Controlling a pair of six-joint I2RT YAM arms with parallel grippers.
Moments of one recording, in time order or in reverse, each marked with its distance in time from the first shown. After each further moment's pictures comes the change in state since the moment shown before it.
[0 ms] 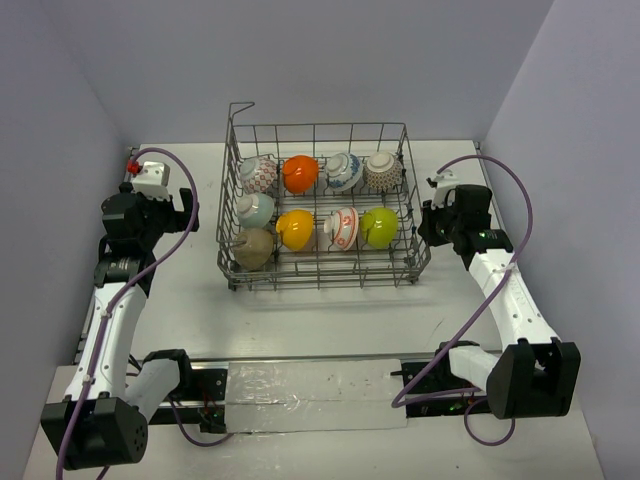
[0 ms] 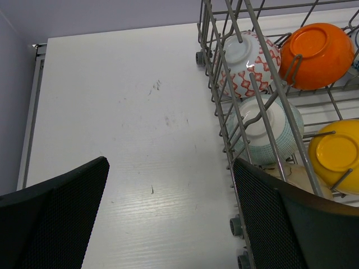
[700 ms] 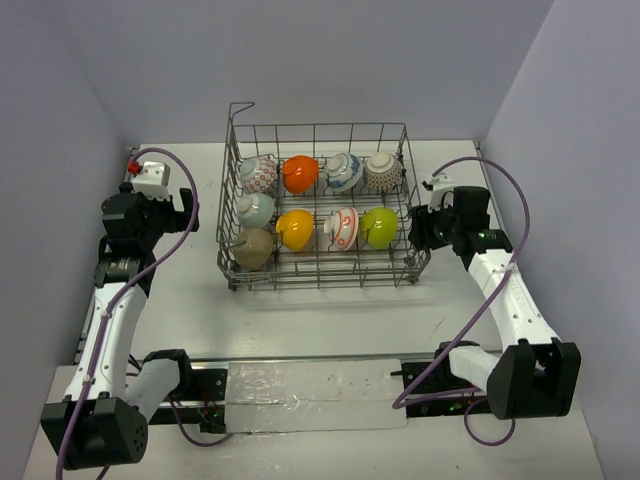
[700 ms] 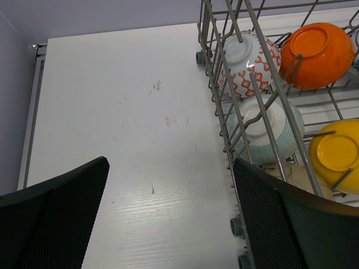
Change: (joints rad) left arm 0.000 0.000 0.000 0.000 0.000 0.003; right arm -0.001 -0.001 0.000 -0.023 -0.042 -0.019
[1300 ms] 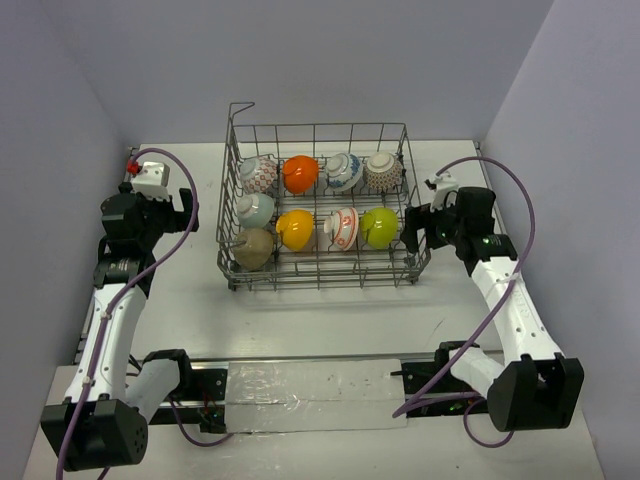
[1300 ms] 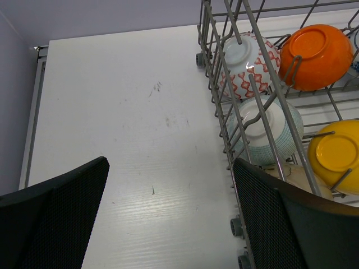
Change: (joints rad) left arm 0.000 -0.007 0.000 0.000 0.000 0.001; right arm 0.001 -0.056 0.000 -0.010 -0.046 0.008
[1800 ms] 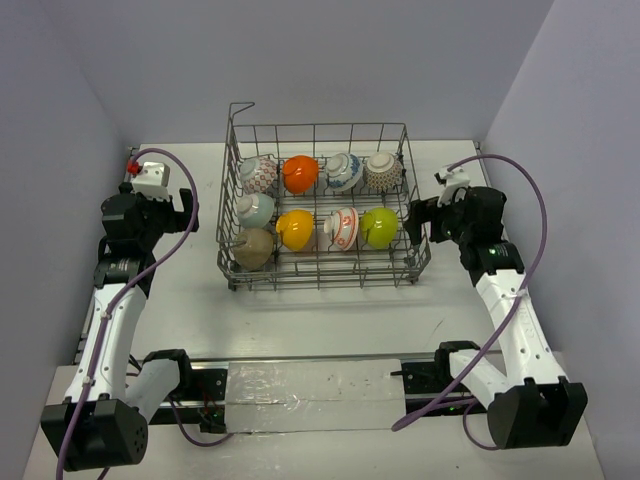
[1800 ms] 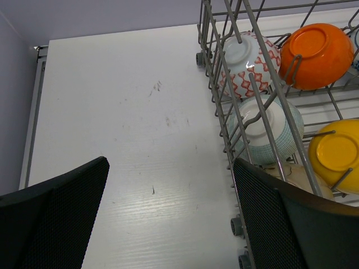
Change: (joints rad) left arm 0.000 0.000 -0.001 0.000 0.000 0.003; right arm 0.000 -0.093 -0.002 0.084 0.021 0.041
